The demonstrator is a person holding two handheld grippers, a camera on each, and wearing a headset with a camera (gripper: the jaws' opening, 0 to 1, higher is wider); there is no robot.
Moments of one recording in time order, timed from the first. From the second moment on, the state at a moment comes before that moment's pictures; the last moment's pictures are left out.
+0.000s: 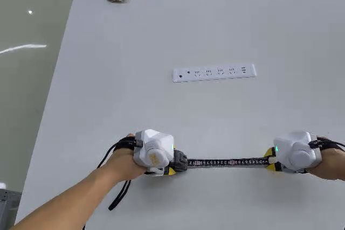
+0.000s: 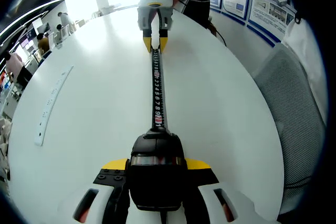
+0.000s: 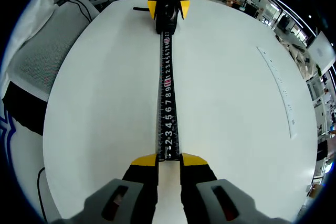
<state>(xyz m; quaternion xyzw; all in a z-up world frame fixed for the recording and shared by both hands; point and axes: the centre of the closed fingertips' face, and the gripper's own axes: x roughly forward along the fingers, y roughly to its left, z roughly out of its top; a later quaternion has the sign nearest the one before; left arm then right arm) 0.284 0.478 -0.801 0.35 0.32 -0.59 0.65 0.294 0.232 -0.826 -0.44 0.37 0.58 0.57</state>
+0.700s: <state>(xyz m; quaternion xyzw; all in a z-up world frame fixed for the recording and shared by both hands) 0.286 0.478 -0.801 0.36 0.32 -0.58 0.65 0.296 0.237 -0.827 -0.42 0.38 0.57 0.59</state>
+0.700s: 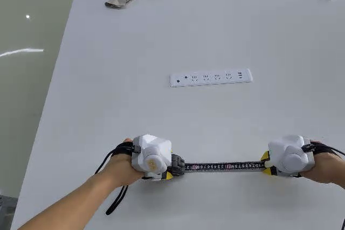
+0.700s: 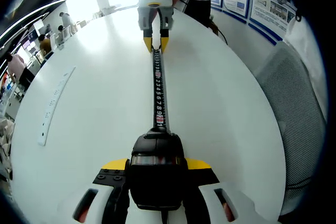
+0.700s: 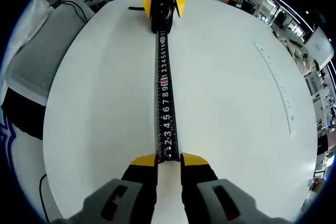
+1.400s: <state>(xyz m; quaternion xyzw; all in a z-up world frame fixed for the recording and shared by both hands) 0.294 0.489 -0.789 0.31 0.33 -0.53 0.72 0.297 0.240 -0.819 -0.35 0.39 0.53 0.66</state>
